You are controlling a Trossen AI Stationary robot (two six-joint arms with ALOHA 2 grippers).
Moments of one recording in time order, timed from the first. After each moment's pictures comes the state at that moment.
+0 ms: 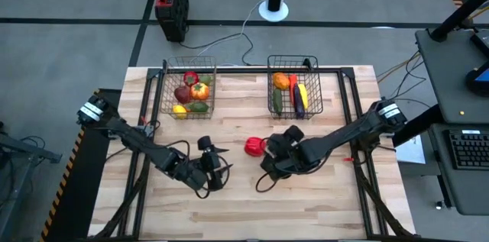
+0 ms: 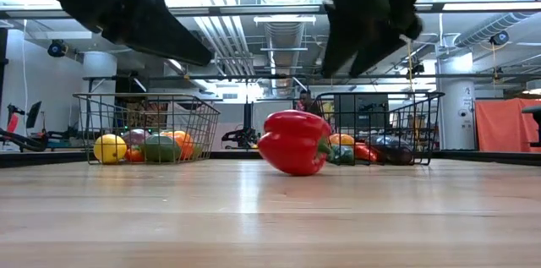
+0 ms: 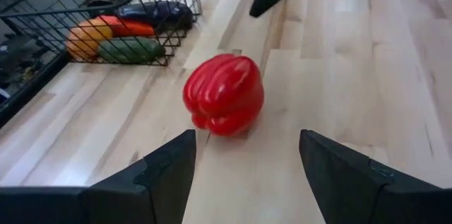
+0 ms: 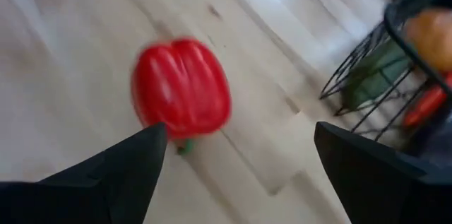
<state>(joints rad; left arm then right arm) -0.55 1.52 0.75 0.06 -0.81 -0.34 0.38 1.76 1.30 -0.82 0.68 0.91</state>
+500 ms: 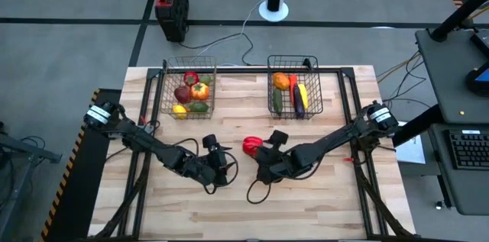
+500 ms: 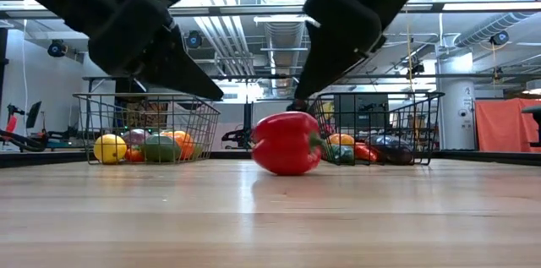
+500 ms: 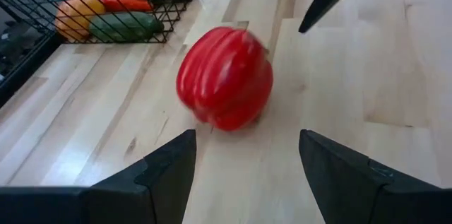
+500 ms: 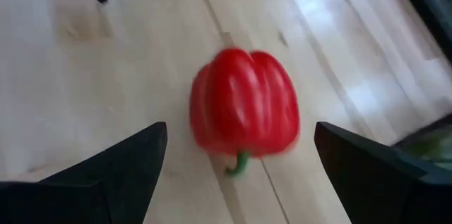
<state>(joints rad) -0.48 1.61 0.75 0.09 -0.74 -0.31 0.36 1.85 1.29 -0.57 0.64 0.51</state>
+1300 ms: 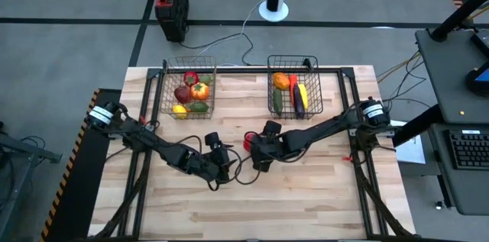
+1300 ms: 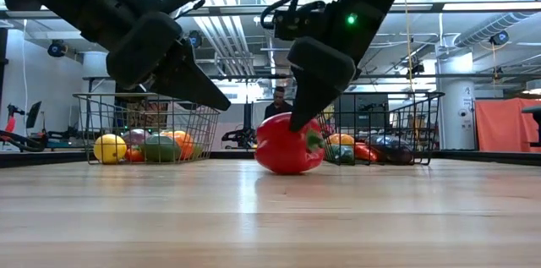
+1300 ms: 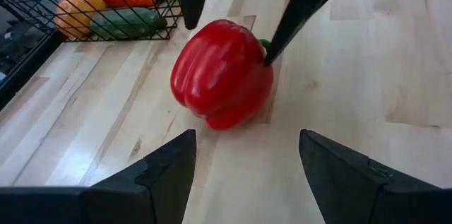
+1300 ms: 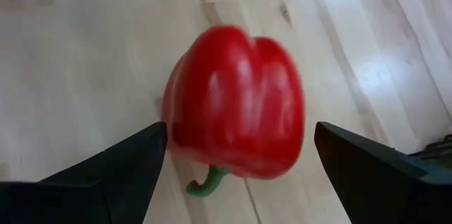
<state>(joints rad) -0.44 1.63 0.75 0.12 -0.71 -0.27 0.22 1.89 1.29 -0.53 0.46 0.37</state>
